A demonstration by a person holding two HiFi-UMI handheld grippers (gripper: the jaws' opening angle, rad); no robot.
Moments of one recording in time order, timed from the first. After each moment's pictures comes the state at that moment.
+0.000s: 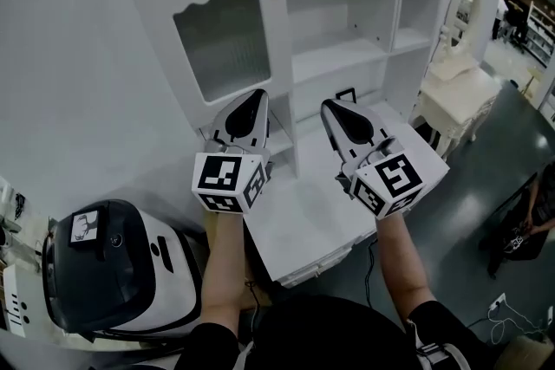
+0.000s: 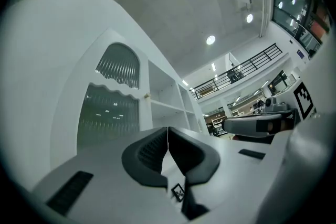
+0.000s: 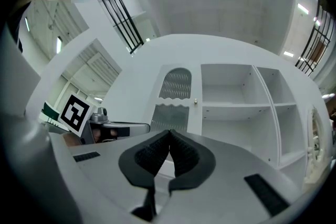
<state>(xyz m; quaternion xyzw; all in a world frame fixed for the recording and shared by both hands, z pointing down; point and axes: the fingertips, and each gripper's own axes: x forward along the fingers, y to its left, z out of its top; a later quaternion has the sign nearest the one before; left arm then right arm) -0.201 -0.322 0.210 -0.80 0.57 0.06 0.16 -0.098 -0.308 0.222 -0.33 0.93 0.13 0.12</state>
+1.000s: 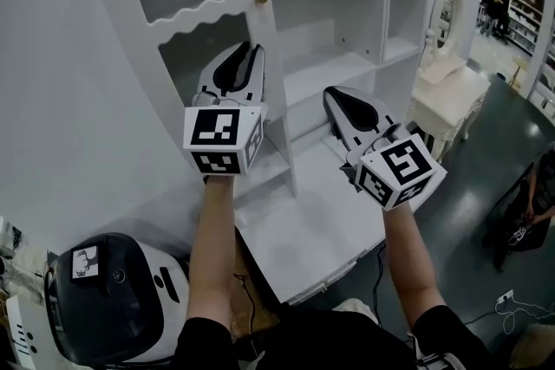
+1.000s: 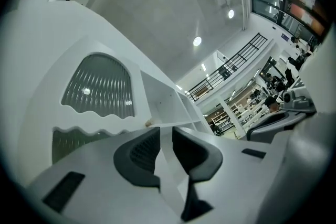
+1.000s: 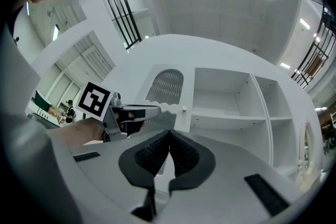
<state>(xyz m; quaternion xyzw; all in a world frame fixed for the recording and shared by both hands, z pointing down) -0.197 -0.395 0.101 -0.79 0.55 0.04 0.25 -0.093 -0.357 0.170 -0.37 0.91 0.16 0.12</state>
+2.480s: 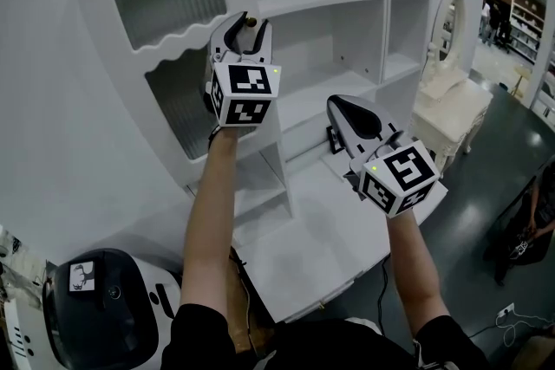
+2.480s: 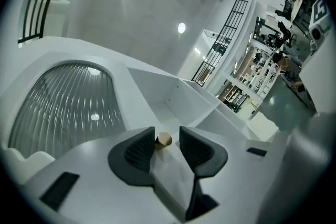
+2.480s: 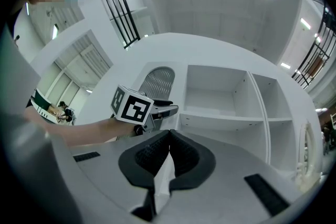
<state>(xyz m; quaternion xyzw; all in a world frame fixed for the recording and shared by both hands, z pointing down) -0.177 -0.512 0.044 -0.70 0.61 -0.04 0.37 -0.068 -0.404 0.157 -0.37 0.91 0.16 0.11</state>
